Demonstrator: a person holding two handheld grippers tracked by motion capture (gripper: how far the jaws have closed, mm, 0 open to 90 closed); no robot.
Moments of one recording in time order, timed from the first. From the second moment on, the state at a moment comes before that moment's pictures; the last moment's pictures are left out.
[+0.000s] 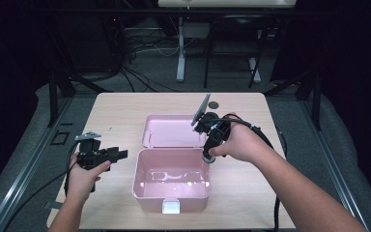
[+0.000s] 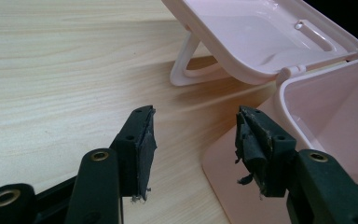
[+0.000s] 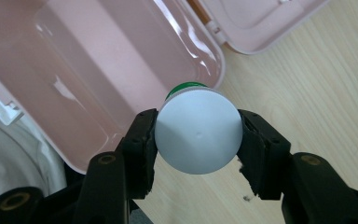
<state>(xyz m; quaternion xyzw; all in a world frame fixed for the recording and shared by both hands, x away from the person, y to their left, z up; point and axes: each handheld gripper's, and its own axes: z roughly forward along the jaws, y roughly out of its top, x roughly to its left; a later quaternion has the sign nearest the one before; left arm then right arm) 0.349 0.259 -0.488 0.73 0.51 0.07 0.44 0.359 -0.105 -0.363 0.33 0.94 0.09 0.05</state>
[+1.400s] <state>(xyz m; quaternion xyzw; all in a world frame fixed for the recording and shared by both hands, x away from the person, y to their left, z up) 0.351 0.261 -0.490 0.73 0.51 0.07 0.44 0.344 -0.063 -0.401 0.17 0.98 0.06 0.02</state>
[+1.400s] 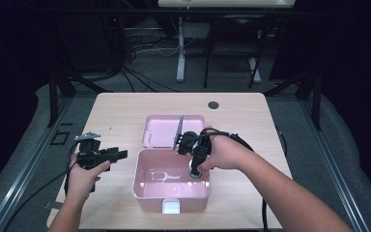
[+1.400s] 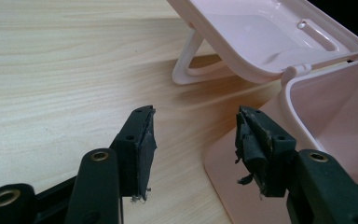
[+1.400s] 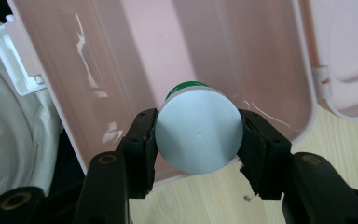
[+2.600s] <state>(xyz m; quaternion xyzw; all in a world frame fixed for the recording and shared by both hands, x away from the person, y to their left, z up) 0.352 0.262 -0.493 0.73 0.52 0.07 0.44 0.346 -0.048 -0.458 0.12 0.99 0.00 0.01</state>
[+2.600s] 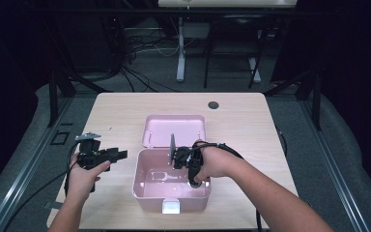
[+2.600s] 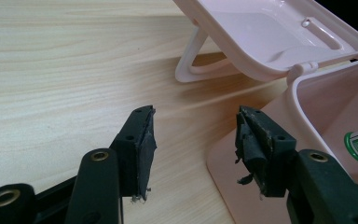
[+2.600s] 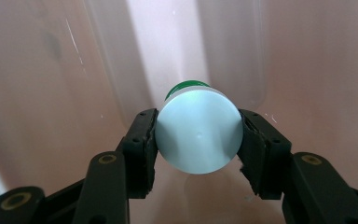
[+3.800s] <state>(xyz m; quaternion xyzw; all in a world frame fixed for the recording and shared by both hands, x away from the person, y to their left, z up) 0.353 0.261 -0.495 0.73 0.52 0.06 0.44 0.340 -0.044 -0.488 0.05 1.00 -0.03 0.03</state>
